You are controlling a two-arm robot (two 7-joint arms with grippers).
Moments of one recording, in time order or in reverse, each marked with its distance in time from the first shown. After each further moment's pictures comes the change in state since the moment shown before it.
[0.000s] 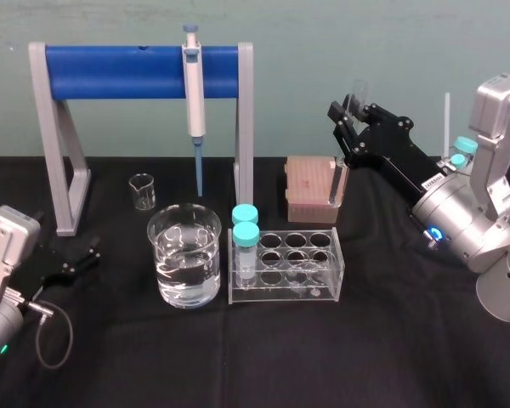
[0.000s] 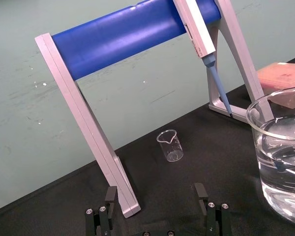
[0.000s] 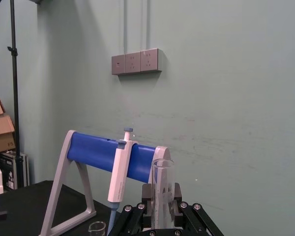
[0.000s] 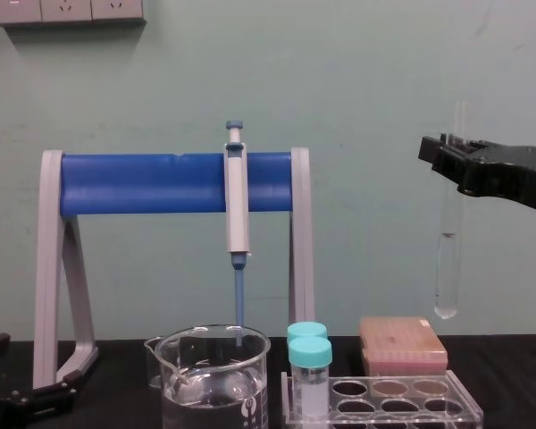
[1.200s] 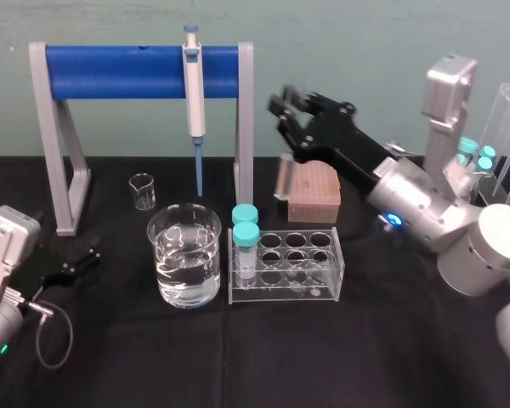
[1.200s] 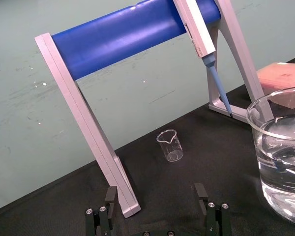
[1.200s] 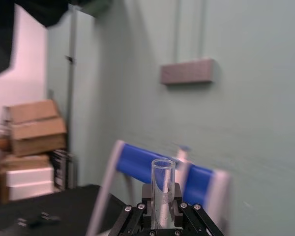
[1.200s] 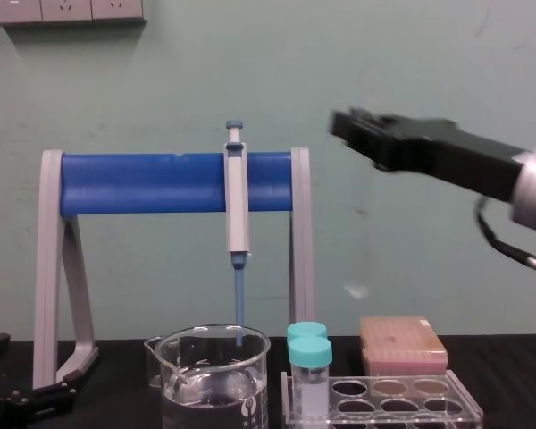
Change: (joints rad) left arm 0.000 0.000 0.000 0.000 0.000 0.000 0.000; right arm 0.106 -0.037 -0.100 0.056 0.026 -0.016 0.136
